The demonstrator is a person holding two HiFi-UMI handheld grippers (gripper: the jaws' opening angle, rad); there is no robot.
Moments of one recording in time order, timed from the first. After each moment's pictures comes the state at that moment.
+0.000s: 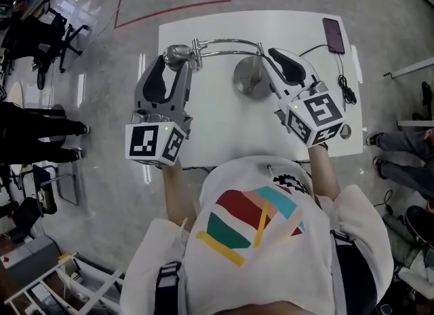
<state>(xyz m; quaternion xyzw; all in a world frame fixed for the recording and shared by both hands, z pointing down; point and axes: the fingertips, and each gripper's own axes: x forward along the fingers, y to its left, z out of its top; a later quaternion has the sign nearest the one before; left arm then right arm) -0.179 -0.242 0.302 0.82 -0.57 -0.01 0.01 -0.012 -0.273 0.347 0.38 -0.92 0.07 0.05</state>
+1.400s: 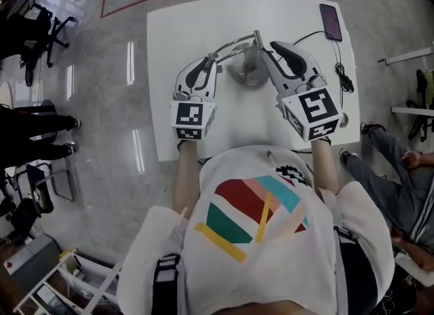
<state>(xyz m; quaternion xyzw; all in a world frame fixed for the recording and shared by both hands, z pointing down) -0.124 -0.268 0.461 0.84 -0.52 0.13 0.05 -0.009 -0.275 0.378 0.40 -0.90 0.03 0.15</state>
